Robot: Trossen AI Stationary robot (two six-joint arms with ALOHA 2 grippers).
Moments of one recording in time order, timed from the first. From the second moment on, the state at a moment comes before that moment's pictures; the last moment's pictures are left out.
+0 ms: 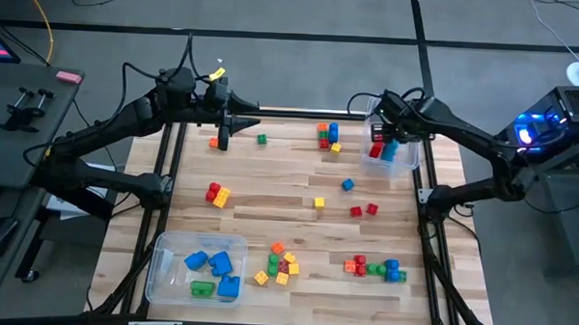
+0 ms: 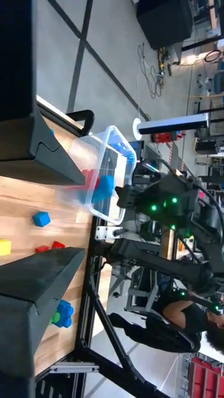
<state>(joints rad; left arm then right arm) 0.46 1.11 1.22 -0.33 0.30 0.03 -0.68 1.30 1.18 -1.26 0.34 0.81</state>
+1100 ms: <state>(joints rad) 0.46 1.11 1.22 -0.38 0.30 0.03 0.40 1.18 1.09 -1.20 -0.26 1.69</state>
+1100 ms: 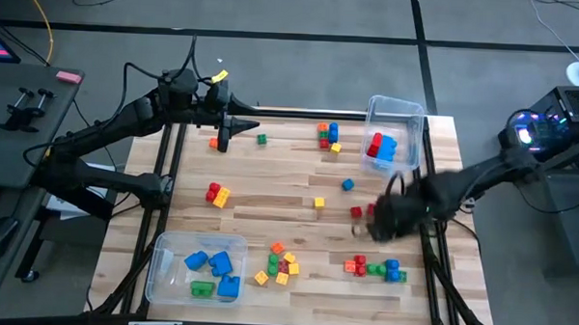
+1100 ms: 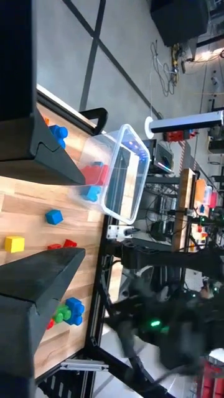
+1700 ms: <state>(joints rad) 0.46 1.11 1.22 -0.38 0.30 0.03 0.64 1.20 0.67 -0.79 -0.29 2.32</state>
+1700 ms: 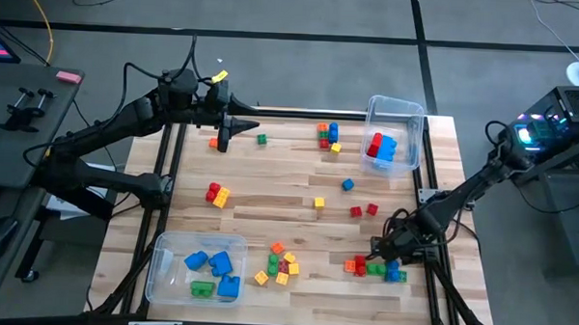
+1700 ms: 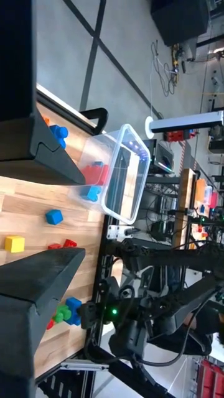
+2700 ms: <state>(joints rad) 0.46 1.11 1.22 -0.40 0.30 0.03 0.64 1.40 0.69 -0.70 -0.30 2.25</state>
